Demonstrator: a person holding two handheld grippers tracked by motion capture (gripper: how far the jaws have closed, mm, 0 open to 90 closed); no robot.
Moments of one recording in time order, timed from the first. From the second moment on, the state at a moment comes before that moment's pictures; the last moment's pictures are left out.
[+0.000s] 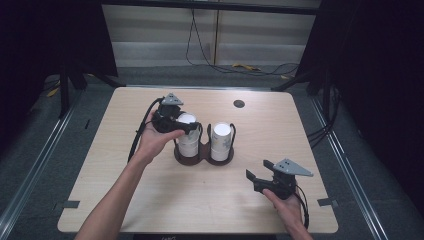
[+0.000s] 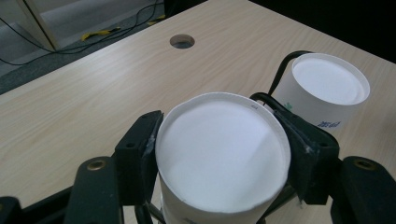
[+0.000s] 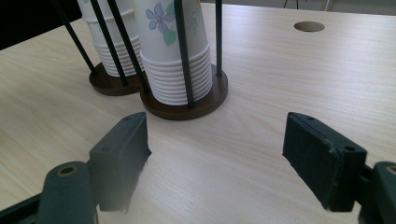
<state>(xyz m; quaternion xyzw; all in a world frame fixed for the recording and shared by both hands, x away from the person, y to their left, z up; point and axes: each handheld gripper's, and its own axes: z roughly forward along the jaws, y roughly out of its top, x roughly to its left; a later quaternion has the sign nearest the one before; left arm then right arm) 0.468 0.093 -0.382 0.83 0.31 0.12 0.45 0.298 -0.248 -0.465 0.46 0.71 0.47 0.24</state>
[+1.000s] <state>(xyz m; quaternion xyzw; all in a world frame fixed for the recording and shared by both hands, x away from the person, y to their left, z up) 0.468 0.102 -0.363 0.81 0.30 0.13 0.49 0.298 -0.248 -0.465 0.46 0.71 0.47 0.24</state>
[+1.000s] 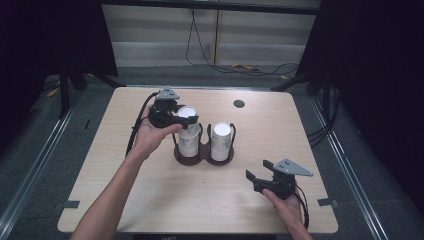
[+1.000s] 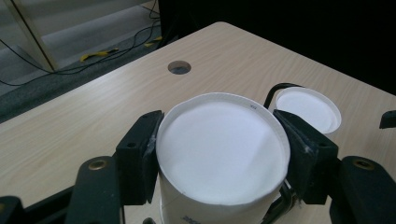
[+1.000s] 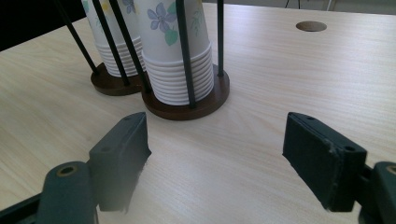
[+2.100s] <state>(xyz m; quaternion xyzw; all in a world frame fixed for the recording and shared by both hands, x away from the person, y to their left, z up) 0.460 0.114 -0.338 0.76 0.31 0.14 0.56 0.298 -0.246 -0.465 0.46 0.71 0.47 0.24</state>
